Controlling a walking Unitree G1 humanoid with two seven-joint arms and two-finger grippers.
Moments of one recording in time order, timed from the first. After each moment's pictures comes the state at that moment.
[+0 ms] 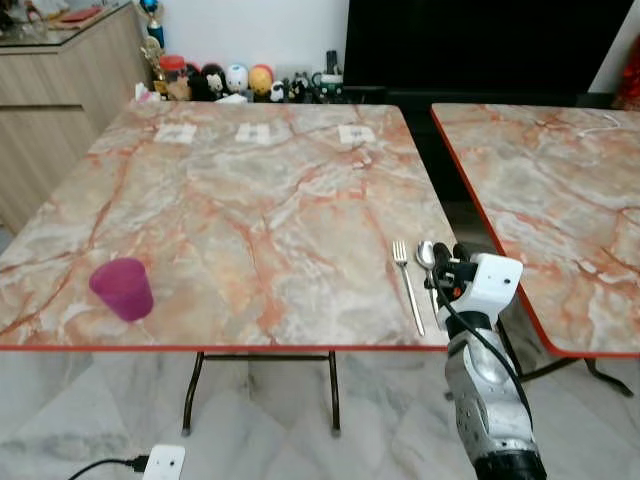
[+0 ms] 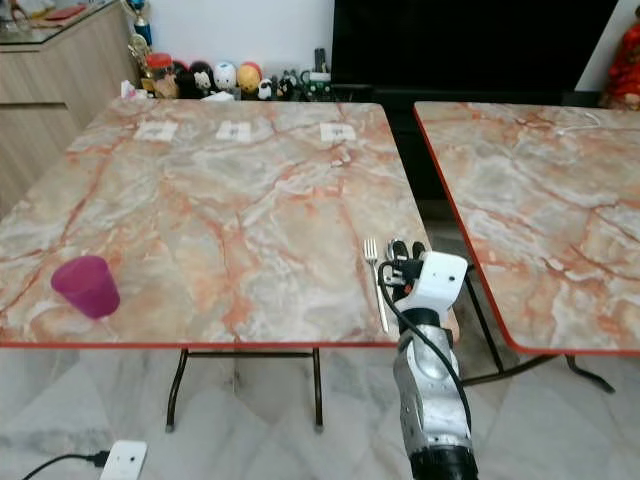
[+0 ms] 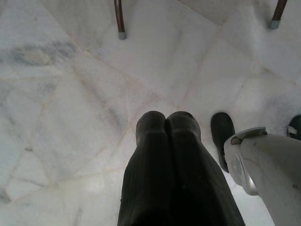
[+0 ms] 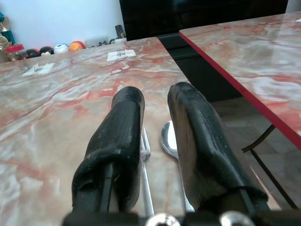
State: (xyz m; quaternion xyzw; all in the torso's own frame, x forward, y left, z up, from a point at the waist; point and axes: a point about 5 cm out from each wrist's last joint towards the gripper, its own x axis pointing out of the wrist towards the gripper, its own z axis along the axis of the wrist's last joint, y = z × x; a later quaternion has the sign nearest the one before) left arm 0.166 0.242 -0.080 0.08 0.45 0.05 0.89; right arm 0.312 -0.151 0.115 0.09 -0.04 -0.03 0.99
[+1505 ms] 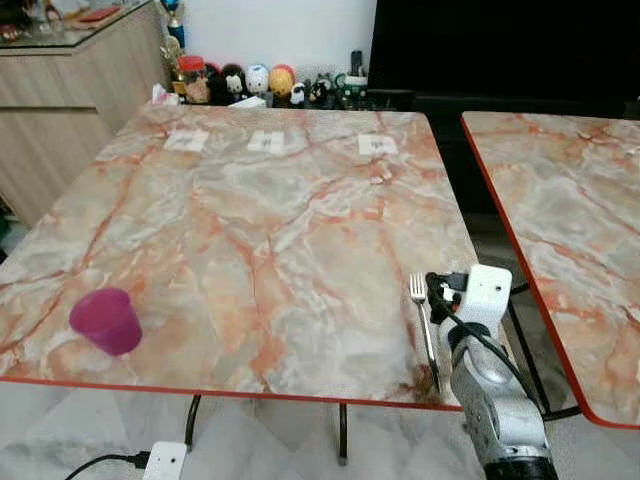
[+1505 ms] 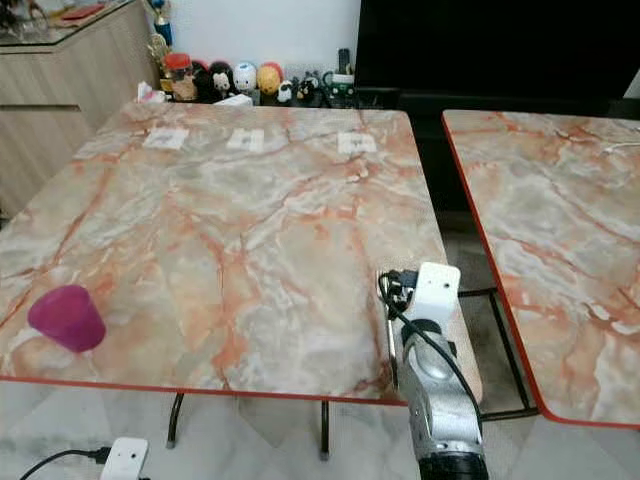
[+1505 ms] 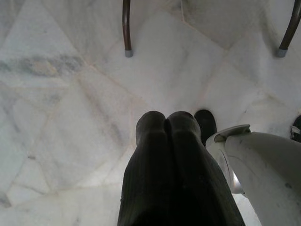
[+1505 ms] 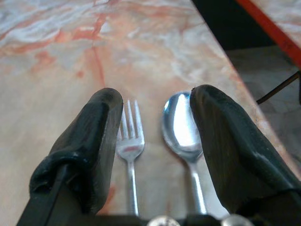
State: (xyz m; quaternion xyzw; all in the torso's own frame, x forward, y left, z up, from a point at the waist) left arm 0.168 0.243 -0.078 0.09 0.45 0.05 0.89; right arm 0.306 -0.156 0.091 0.06 0.11 -0.06 0.99
